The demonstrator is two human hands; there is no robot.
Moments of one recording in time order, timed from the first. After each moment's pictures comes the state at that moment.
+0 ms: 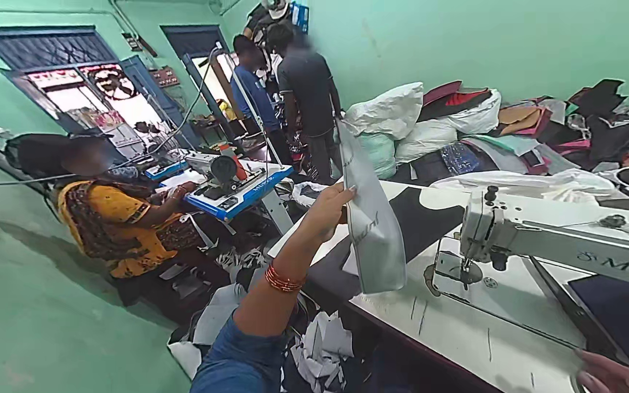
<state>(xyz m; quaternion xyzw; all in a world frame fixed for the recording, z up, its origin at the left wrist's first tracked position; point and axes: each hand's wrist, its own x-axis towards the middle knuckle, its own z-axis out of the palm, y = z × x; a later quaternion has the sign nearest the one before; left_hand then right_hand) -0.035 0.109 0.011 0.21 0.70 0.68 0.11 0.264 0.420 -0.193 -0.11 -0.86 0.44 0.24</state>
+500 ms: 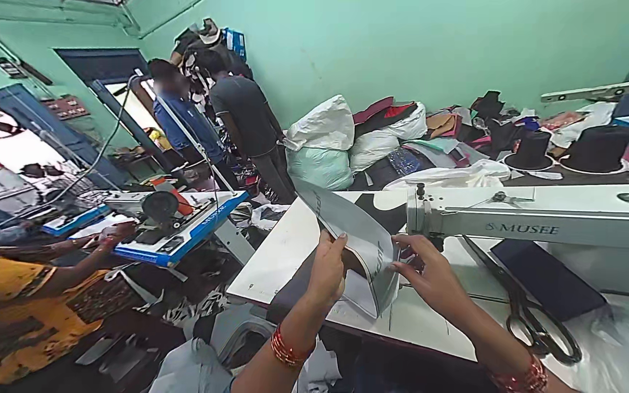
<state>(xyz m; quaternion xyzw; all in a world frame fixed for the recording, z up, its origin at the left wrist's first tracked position) 0.026 0.167 -0.056 0.14 0.59 0.78 0.13 0.123 0.332 -0.110 0.01 -0.82 0.46 0.34</state>
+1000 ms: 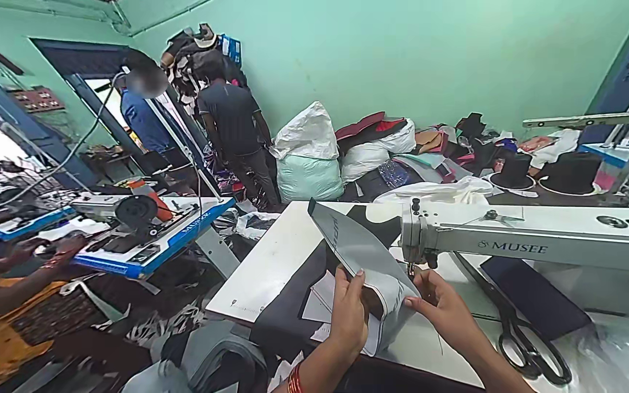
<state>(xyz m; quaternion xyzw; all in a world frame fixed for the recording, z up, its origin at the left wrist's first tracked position) 0.061 0.188 -0.100 0.10 0.50 0.84 0.17 0.142 0.344 -0.144 -0.07 -0.71 0.65 0.27</state>
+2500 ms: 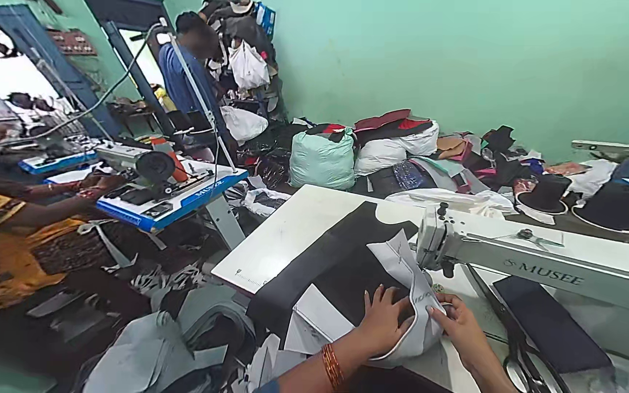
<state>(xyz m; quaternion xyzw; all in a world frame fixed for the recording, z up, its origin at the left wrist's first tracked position) 0.034 0.215 -0.210 0.42 0.84 0.26 0.20 0.140 0.375 -0.209 -0.24 -0.70 0.63 0.20</state>
